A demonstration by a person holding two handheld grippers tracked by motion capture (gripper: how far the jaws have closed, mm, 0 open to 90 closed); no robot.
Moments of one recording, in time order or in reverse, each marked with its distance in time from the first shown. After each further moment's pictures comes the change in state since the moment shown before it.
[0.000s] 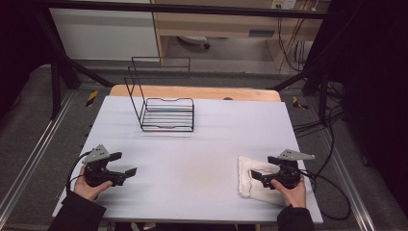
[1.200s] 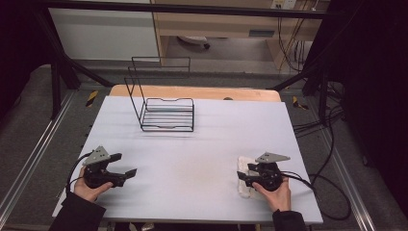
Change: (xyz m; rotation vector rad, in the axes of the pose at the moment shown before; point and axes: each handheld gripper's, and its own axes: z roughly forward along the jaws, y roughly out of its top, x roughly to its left) left arm -0.005 -0.002 -0.002 0.005 0.016 0.013; right arm 0.047 0.003 0.032 0.143 -0.088 -0.033
